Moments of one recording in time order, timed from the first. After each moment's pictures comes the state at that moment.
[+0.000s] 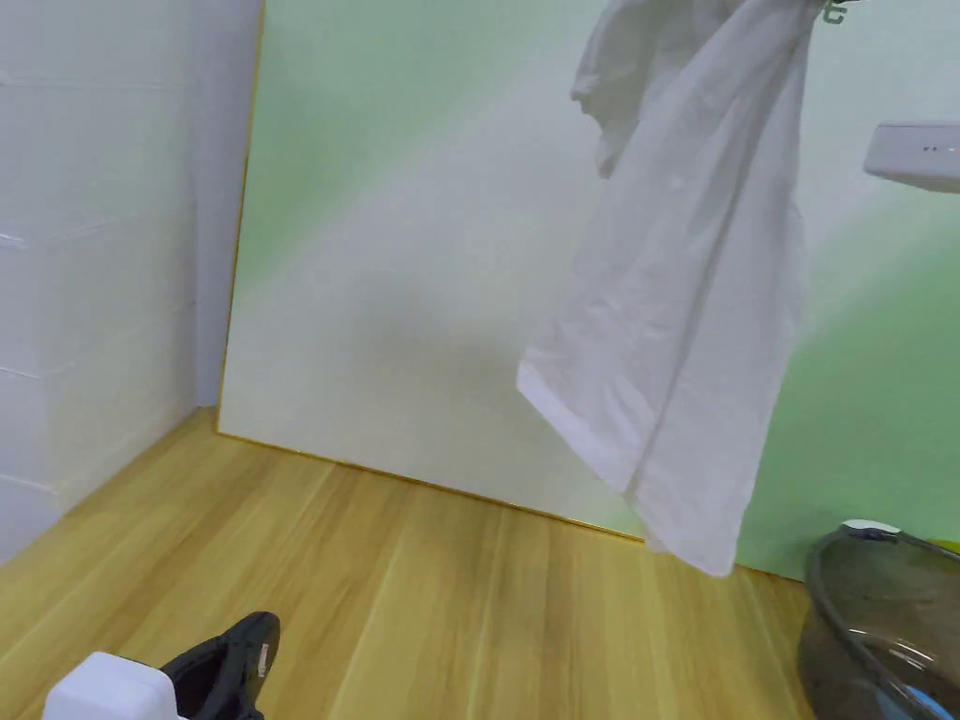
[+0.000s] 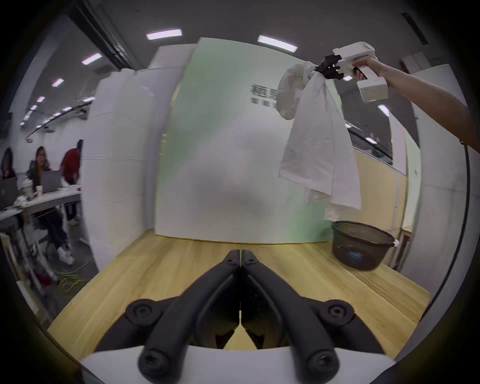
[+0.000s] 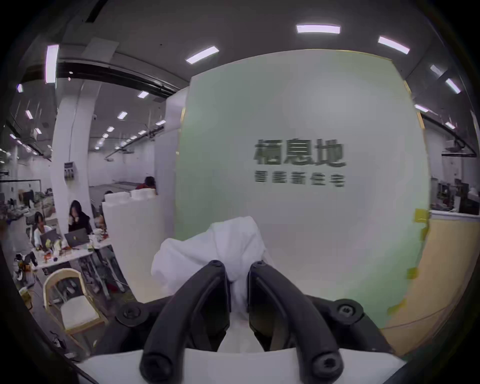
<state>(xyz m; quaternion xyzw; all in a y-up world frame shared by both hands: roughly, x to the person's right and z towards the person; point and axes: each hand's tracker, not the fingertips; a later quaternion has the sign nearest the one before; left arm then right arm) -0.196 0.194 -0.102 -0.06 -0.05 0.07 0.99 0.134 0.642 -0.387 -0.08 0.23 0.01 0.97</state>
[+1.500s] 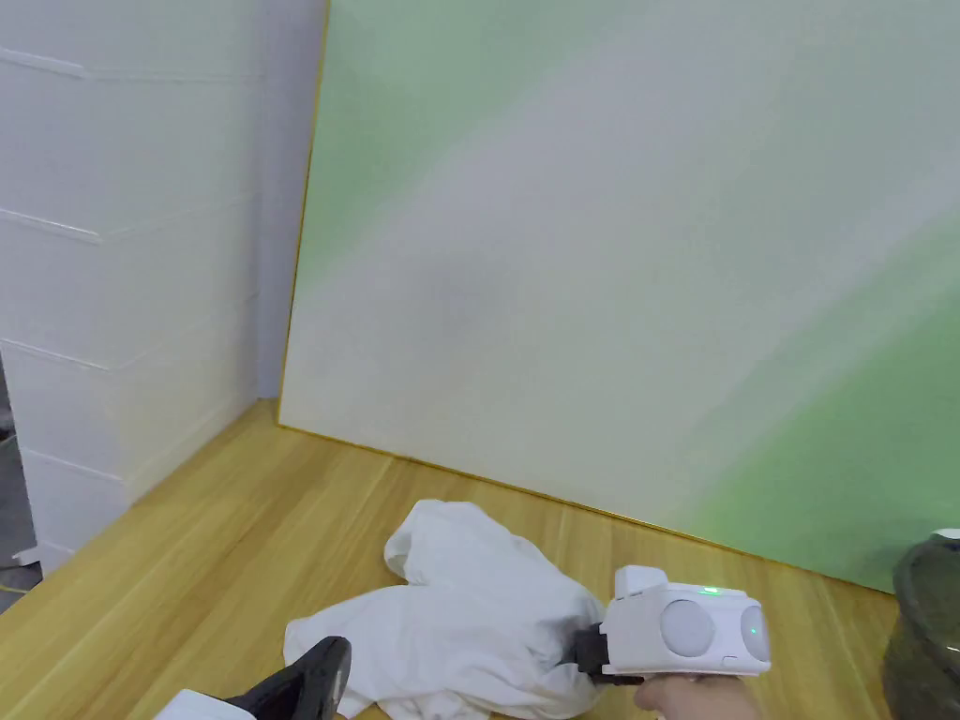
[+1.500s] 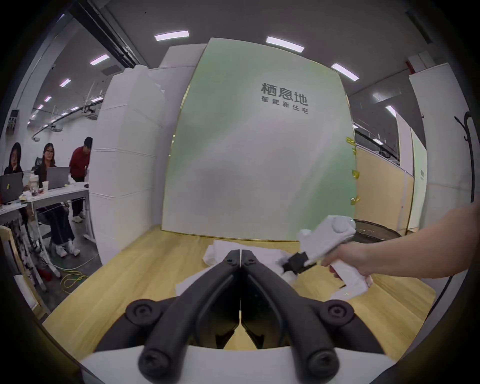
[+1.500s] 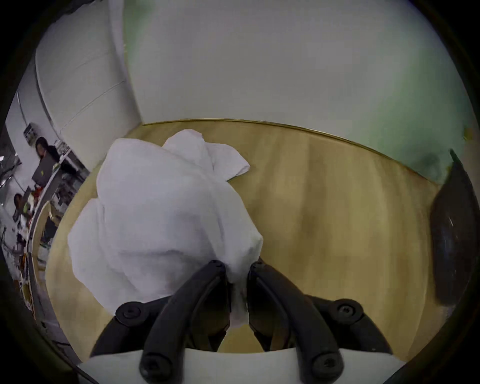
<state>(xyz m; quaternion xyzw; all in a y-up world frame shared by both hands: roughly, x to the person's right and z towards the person) -0.188 0.174 -0.119 -0.06 -0.06 0.07 0.99 0.104 0.108 -0.431 -0.46 0.13 0.03 0.88</state>
